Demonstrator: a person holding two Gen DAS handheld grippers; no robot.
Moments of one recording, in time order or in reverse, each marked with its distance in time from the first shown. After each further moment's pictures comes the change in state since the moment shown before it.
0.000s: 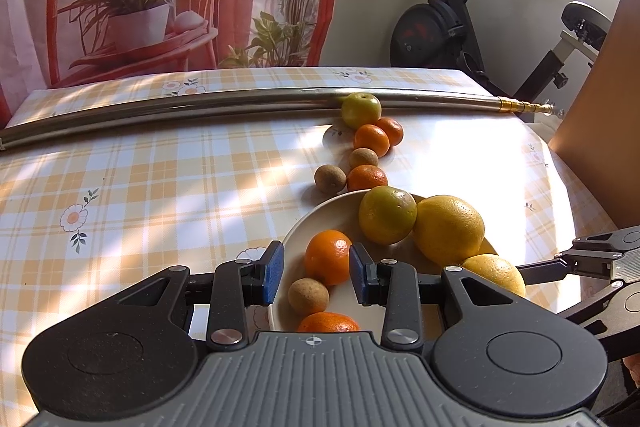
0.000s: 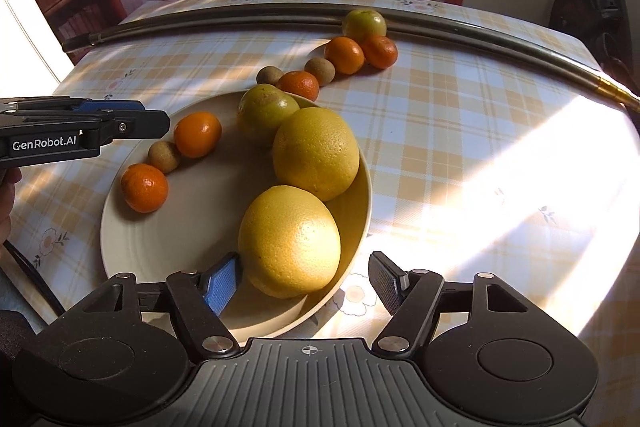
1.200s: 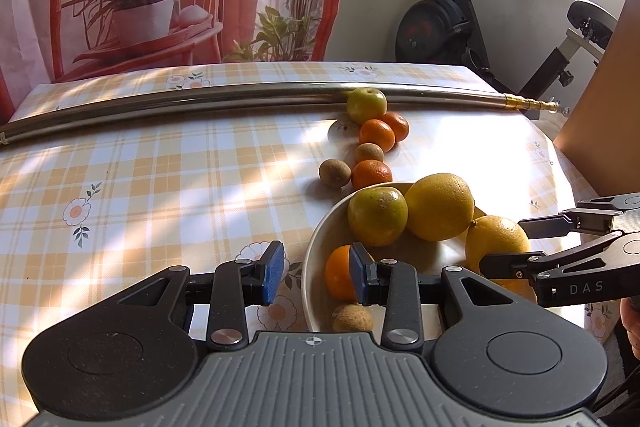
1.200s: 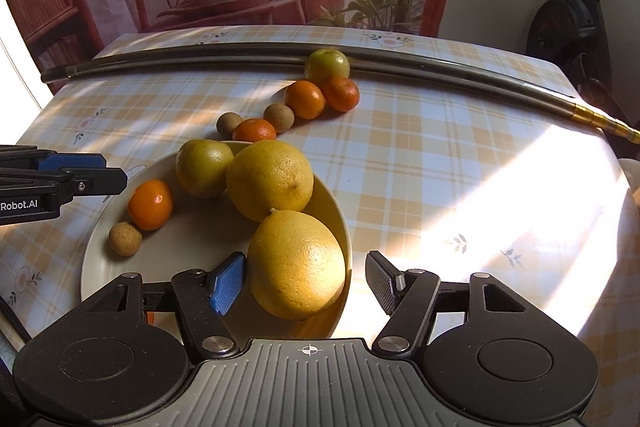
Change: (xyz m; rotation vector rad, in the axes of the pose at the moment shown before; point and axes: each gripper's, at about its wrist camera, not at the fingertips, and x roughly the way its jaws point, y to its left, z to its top) left arm 0.003 0.001 -0.002 -0.009 0.013 0.013; right arm -0.001 -0.020 0.018 0.008 -0.094 -0.057
